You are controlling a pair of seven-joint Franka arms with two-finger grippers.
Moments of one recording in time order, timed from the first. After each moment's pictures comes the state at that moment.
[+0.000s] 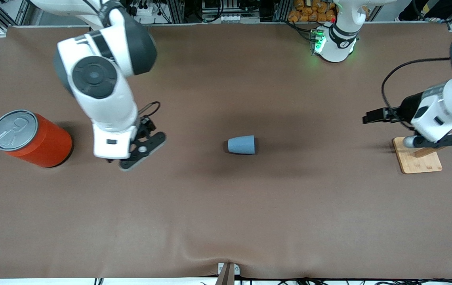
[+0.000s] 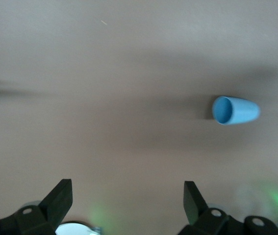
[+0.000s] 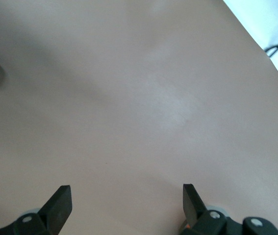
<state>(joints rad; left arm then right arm) -0.01 0.20 -0.07 -1.59 -0.29 1.53 -0.15 0.28 0.52 0.25 -1.08 -0.29 1.50 -0.23</state>
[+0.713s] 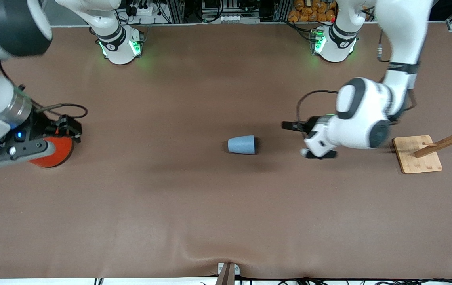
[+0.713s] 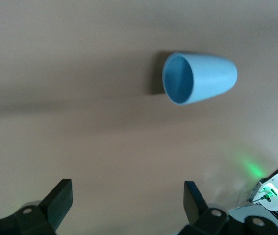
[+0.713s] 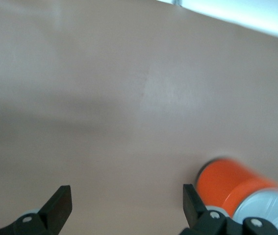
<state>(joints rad) -0.28 0.36 -0.11 -1.86 -0.53 1.87 -0.16 -0.10 0.38 0.47 -1.10 -0.25 1.43 0.17</state>
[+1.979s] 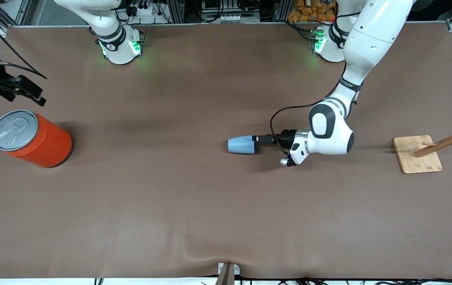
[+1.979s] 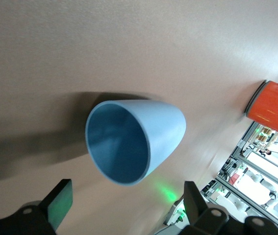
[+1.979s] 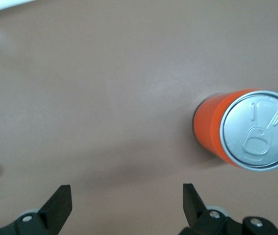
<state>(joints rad) -0.31 0.60 -0.12 -1.92 -1.17 2.16 0.27 -0.04 -0.17 0.00 -1.79 0.04 1.71 0.16</state>
